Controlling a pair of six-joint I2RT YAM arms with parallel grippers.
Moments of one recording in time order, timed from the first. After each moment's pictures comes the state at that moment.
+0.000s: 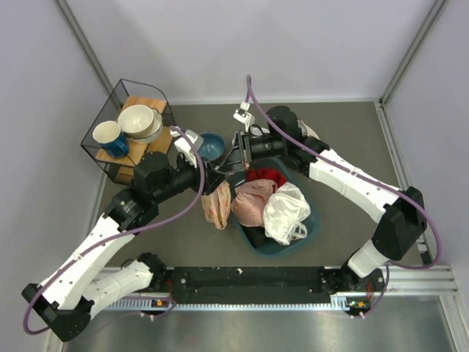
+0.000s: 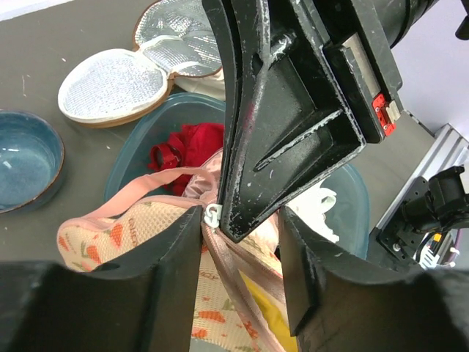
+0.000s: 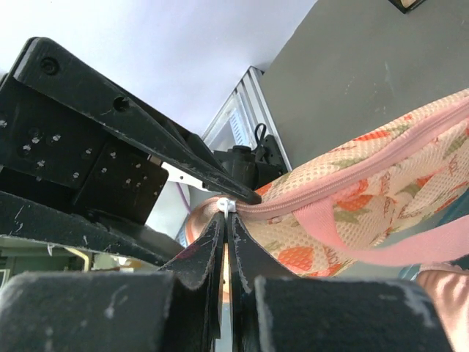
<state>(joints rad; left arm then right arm) -0.63 0.86 1.00 -0.36 0.23 -0.25 0.74 1.56 1.40 -0.19 -0.82 0.74</state>
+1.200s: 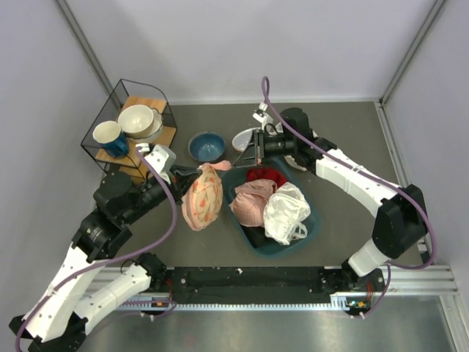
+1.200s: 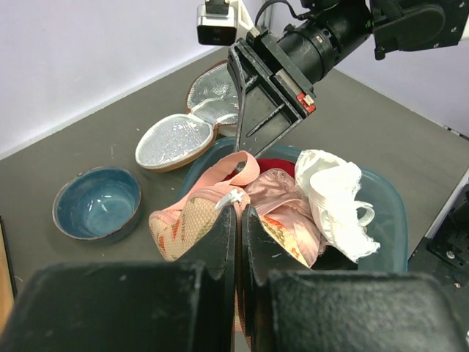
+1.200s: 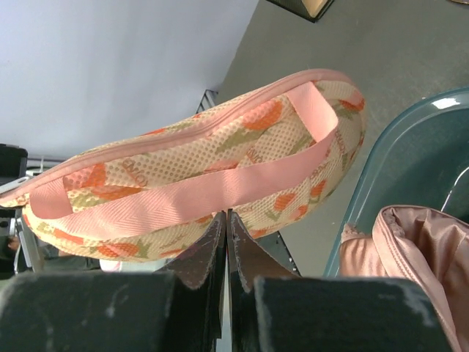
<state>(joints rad) -0.63 0.64 1.03 -0.44 0.17 -0.05 0.59 1.56 1.28 -0.16 -0.79 0.74</state>
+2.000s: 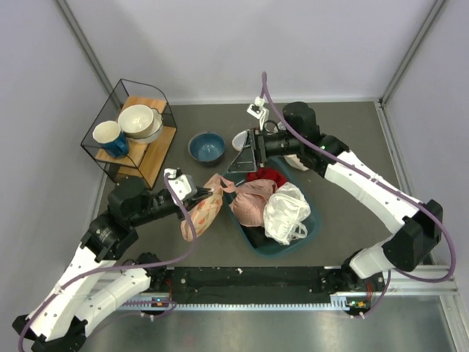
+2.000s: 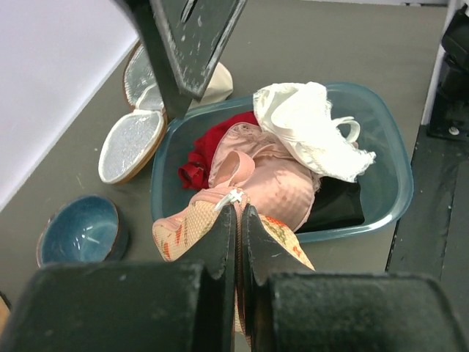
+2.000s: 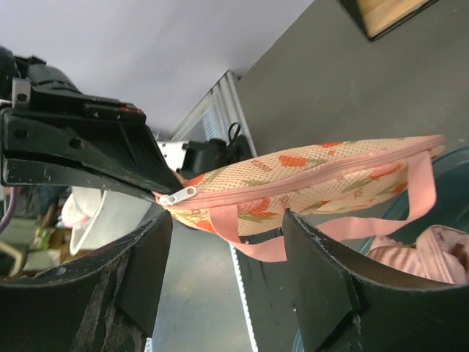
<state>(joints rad) -0.63 0.61 0.92 -0.48 0.44 0.27 0.68 1.44 1.40 -0.29 -0.78 0.55</state>
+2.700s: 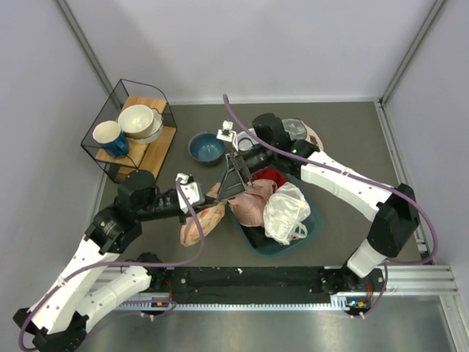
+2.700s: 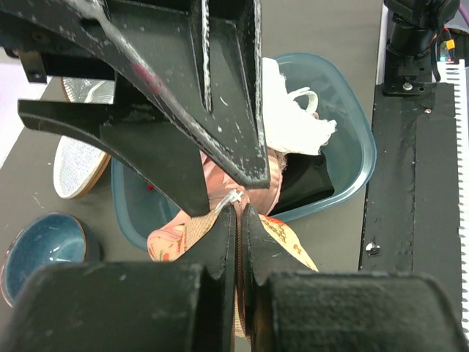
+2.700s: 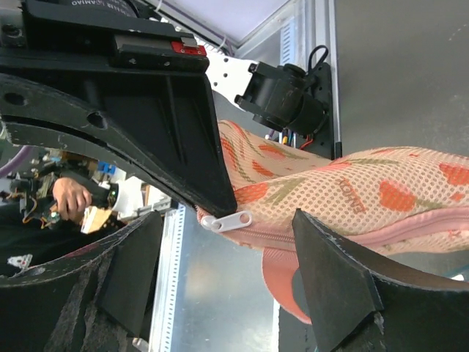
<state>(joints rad) -0.63 0.68 0.95 -0.60 0.62 0.42 0.80 1.59 1.43 -0.32 -1.09 0.45</state>
